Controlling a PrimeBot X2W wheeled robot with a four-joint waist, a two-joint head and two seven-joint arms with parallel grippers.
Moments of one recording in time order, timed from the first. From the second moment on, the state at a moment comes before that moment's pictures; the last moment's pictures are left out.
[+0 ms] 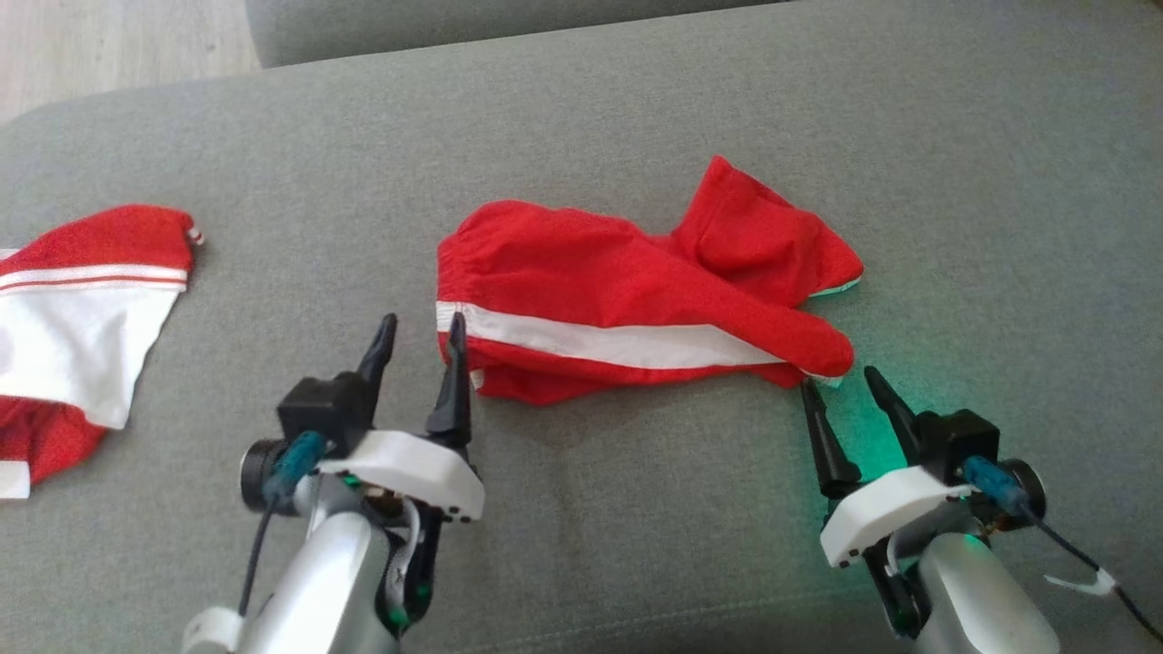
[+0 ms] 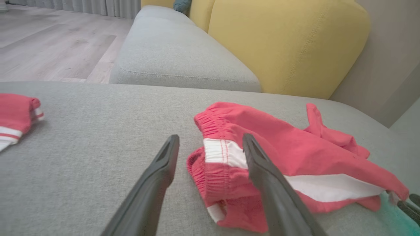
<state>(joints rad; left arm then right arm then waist) -0.24 0.05 -0.39 0.35 -0.34 0.12 -0.26 -0.25 -0.05 0.15 0.66 0.11 0.12 -0.25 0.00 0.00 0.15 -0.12</state>
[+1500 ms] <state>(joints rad) -0.01 0.05 -0.27 0.36 -0.29 0.13 -0.26 -0.32 -0.06 -0.22 0.66 -0.12 0.12 -0.25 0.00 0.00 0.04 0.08</state>
